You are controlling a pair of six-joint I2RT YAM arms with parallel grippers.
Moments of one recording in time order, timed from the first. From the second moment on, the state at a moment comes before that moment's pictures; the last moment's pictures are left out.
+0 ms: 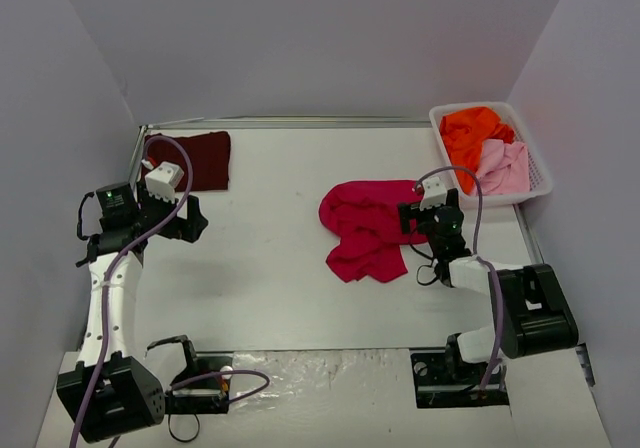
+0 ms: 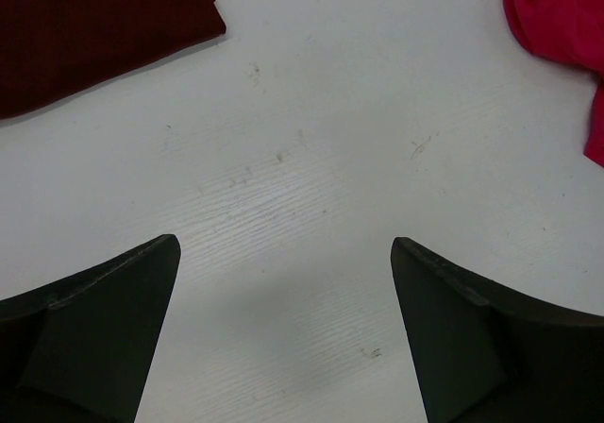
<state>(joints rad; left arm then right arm) 0.26 1.03 0.90 -0.55 0.59 0.32 0.15 1.39 0.38 0.73 0.06 -0.22</state>
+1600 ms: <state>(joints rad) 0.28 1.00 0.89 -0.52 0.60 0.30 0.00 1.63 0.35 1.09 0.14 0.00</state>
